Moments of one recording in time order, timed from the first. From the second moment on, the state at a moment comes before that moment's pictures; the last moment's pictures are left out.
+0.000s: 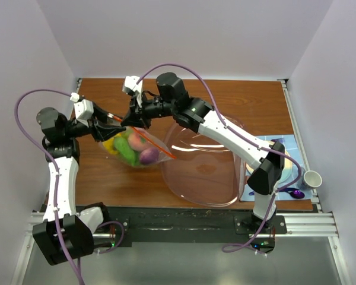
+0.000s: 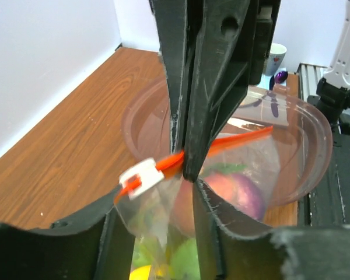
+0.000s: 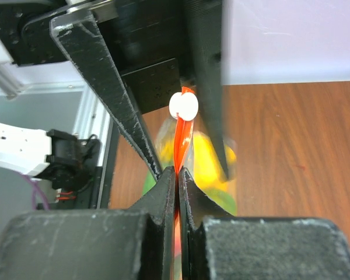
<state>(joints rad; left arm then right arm) 0.29 1.03 0.86 0.27 1.51 -0.08 0.92 1.89 1.98 -0.34 -0.63 -0.09</state>
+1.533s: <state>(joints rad) 0.29 0.99 0.74 0.49 1.51 -0.23 0.92 1.94 2.06 -0.21 -0.63 -0.07</state>
